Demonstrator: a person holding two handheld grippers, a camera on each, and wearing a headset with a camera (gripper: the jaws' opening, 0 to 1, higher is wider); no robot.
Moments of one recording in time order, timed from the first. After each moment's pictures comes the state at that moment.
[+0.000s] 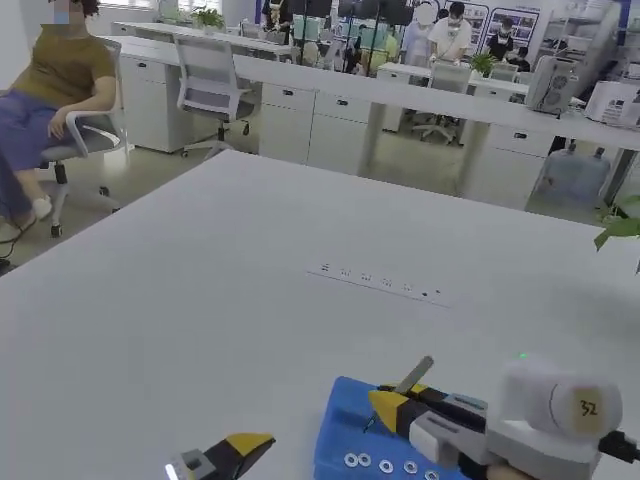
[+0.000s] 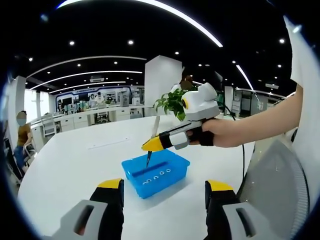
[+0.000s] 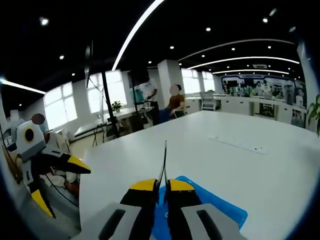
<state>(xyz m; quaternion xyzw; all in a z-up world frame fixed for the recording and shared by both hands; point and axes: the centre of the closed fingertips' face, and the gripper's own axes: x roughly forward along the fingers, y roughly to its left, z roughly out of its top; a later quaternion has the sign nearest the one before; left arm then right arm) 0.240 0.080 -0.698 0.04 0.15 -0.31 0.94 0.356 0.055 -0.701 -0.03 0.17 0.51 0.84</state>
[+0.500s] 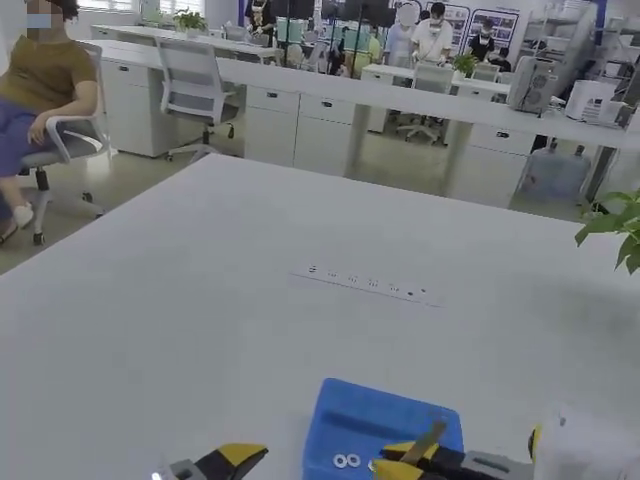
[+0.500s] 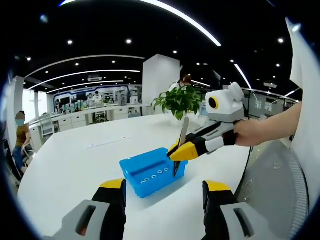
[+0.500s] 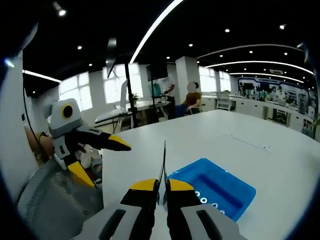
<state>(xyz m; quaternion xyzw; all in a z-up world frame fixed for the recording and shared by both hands) 0.239 0.078 -0.700 0.04 0.15 -0.32 0.93 0.280 0.034 -0.716 -0.04 0.19 0.58 0.79</state>
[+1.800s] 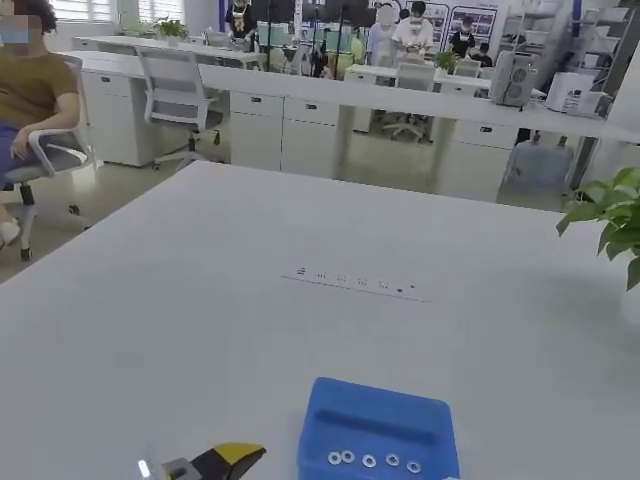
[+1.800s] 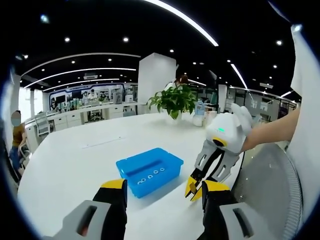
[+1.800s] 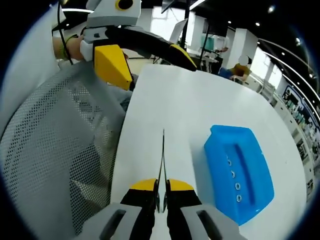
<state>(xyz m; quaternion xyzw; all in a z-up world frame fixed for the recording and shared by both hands) 0.235 0.078 -0.695 0.06 0.17 -0.34 0.92 0.225 0.024 -0.799 -0.33 0.25 0.65 0.64</state>
